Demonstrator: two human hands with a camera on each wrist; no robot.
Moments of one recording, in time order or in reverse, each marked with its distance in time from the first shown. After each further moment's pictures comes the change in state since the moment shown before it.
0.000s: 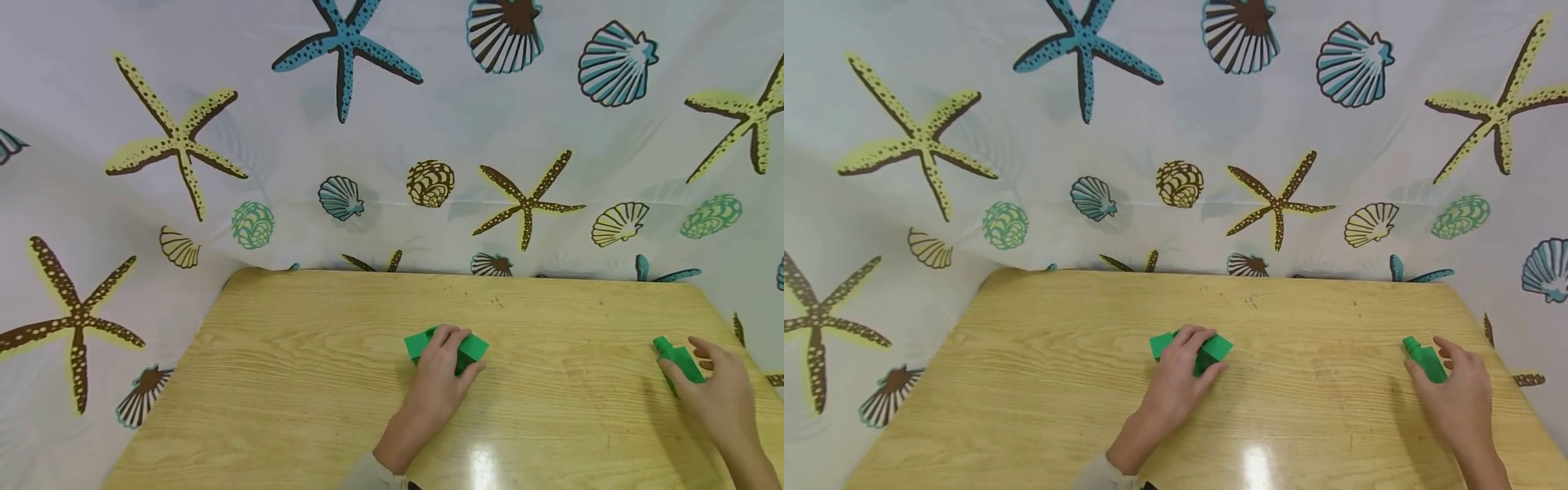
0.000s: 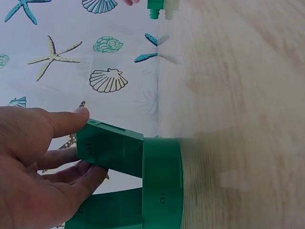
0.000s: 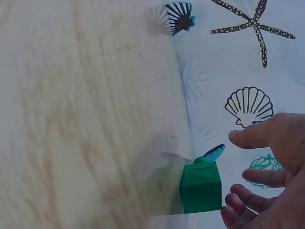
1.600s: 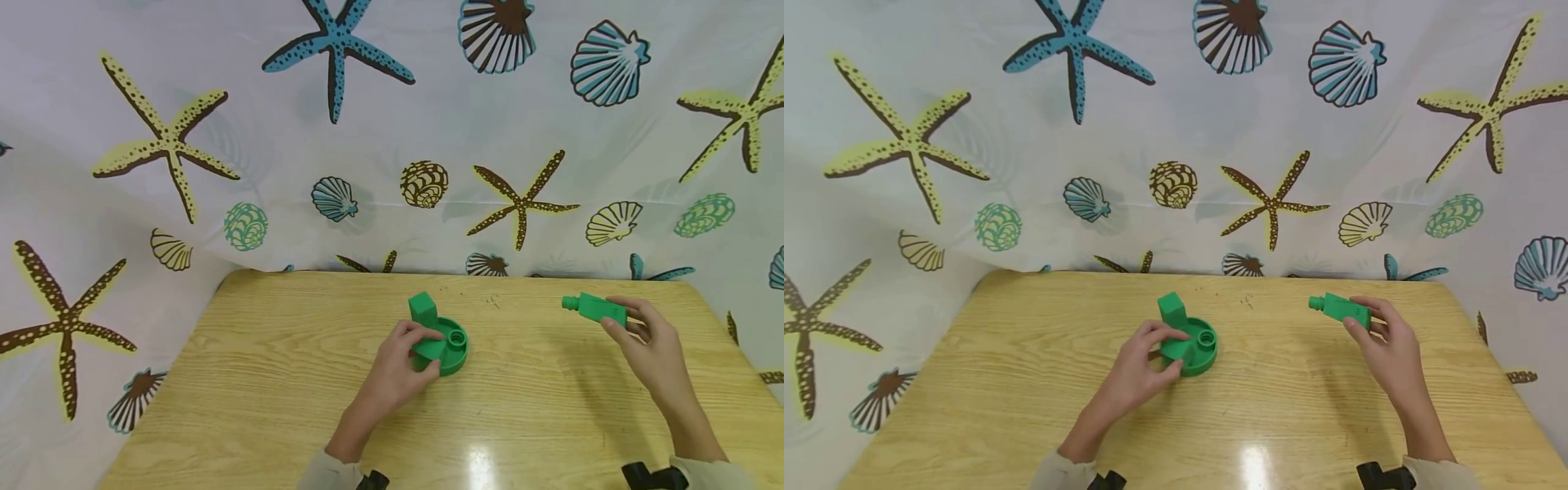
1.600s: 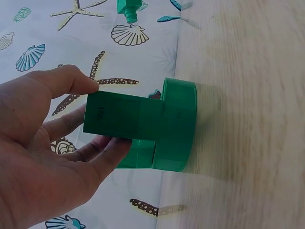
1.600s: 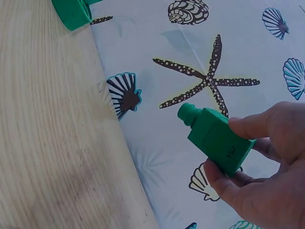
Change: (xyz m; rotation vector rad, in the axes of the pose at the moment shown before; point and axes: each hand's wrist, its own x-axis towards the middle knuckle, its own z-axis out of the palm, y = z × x) left_hand -0.001 -0.042 -0.039 -0.273 -0.110 -0.061; right_hand 0.018 -0.073 0.008 0.476 -0.154 -0.184
